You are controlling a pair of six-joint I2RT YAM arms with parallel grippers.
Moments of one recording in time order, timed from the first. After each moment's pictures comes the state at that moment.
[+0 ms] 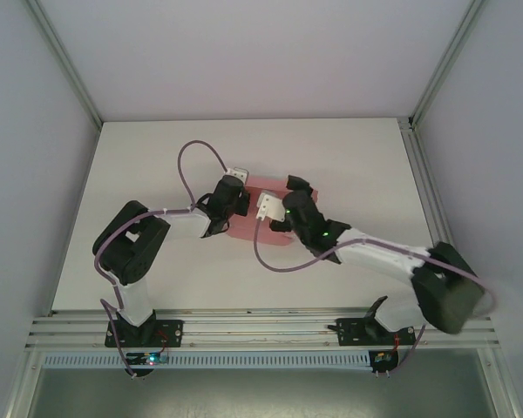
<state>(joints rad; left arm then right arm) -0.56 1.83 0.93 0.26 -0.16 -0.20 0.77 1.32 0.74 0.10 0.34 -0.75</state>
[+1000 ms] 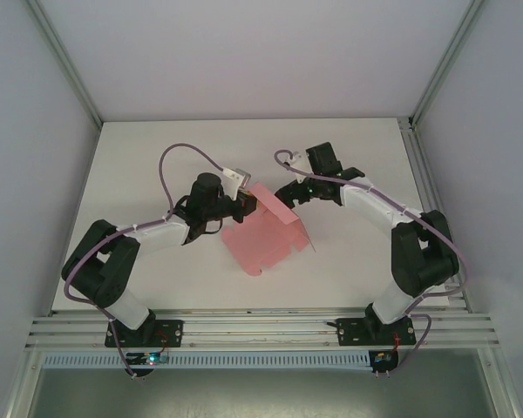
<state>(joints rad) -0.50 1.60 0.82 0.34 0.45 -0.27 0.40 1.65 1.18 -0.44 -0.29 -0.13</state>
